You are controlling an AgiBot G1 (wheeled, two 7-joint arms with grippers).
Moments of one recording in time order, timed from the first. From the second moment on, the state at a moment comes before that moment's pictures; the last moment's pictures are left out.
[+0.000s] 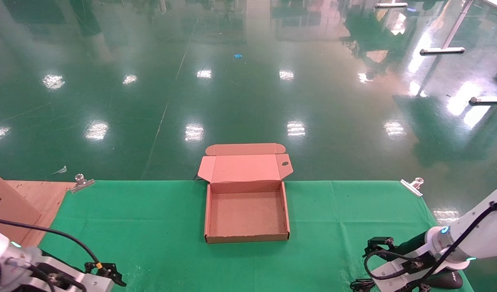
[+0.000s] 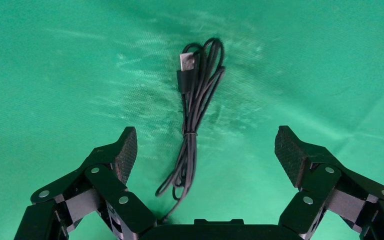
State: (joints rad) left arm -1.60 0.96 0.90 -0.34 1.73 1.45 0.56; right arm 1.57 -1.07 -0.81 0.39 -1.96 -1.21 -0.70
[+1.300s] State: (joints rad) left arm -1.60 1.07 0.91 -0.01 1.75 1.29 0.71; right arm 1.62 -1.16 -0.78 0.02 -1.94 -1.05 -0.90
